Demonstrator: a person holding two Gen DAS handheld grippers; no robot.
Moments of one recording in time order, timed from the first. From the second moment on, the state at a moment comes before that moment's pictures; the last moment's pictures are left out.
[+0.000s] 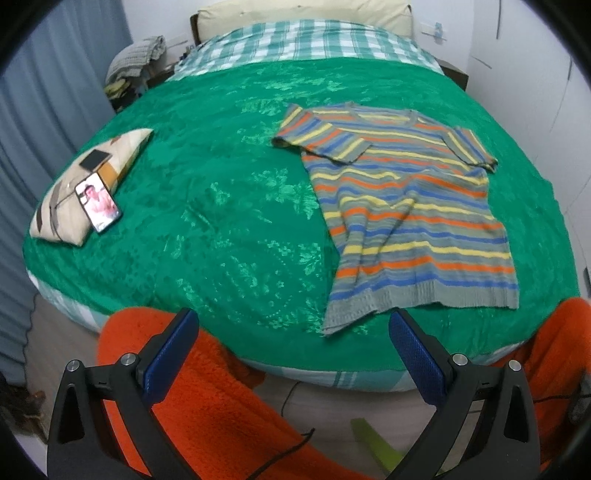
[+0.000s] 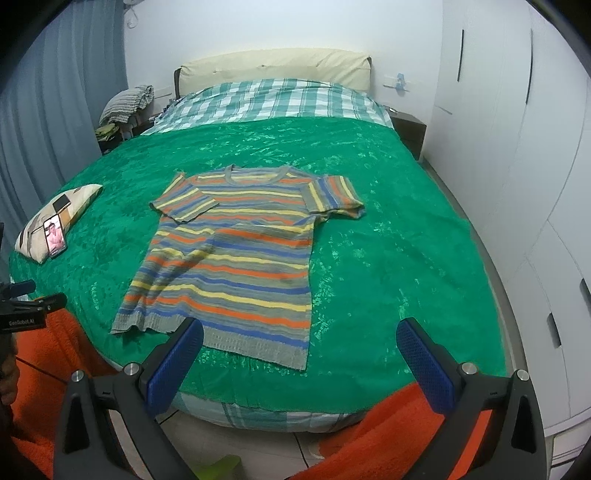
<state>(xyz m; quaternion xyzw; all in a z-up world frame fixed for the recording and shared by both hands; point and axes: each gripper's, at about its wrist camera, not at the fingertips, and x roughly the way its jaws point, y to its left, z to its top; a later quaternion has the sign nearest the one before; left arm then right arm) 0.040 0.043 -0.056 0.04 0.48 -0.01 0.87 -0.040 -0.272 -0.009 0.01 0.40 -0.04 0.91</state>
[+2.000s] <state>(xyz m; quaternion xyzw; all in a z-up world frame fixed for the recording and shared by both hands) 0.077 0.029 -0.145 -0.01 0.59 -0.13 0.80 0.035 -0.357 -0.131 0.13 0.57 0.02 0.81</state>
